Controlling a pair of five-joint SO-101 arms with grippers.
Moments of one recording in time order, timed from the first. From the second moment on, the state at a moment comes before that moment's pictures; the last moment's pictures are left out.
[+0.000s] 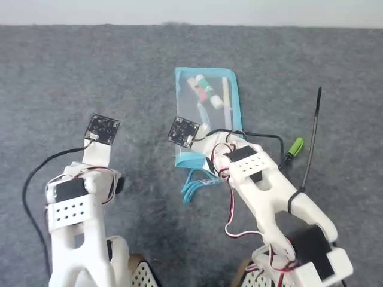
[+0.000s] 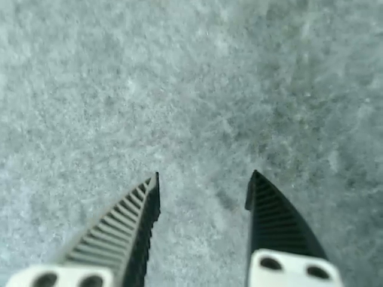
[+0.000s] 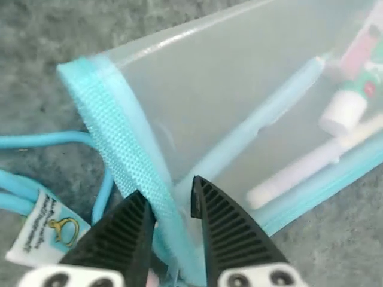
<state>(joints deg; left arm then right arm) -22.4 -49.0 68.3 60.4 -25.0 -27.6 -9.7 47.2 31.0 43.1</state>
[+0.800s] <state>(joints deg) -0.9 -49.0 47.4 67.4 -11.4 -30.6 -9.6 9.8 72.9 23.1</state>
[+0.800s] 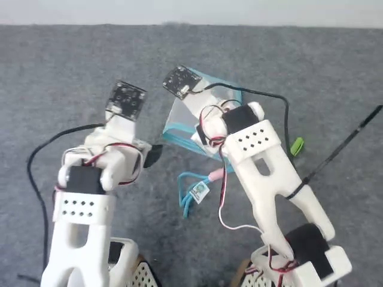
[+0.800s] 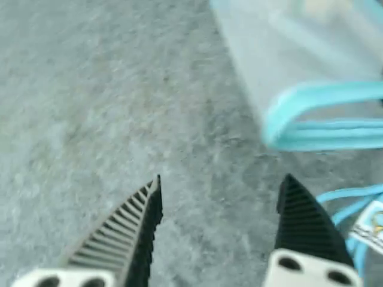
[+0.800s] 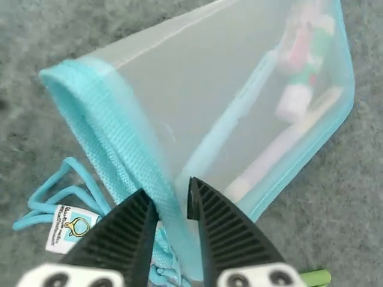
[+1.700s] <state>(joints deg) 3.4 -49.5 56.0 52.0 -5.7 -34.5 -18.2 8.4 86.0 21.8</state>
